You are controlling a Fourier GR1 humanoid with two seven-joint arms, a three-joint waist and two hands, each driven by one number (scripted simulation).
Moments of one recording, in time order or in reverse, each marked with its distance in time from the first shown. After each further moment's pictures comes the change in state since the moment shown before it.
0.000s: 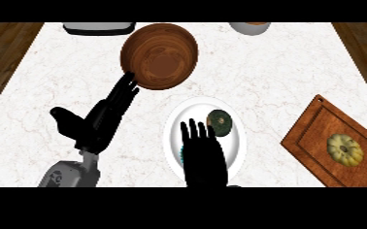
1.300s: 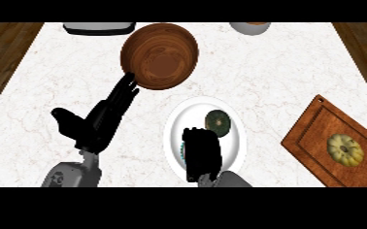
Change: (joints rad) left arm 0.015 -0.062 0.067 0.007 -0.070 -0.079 0.013; right arm -0.046 0.012 -0.013 0.273 0.054 -0.216 -0.120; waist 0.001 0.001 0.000
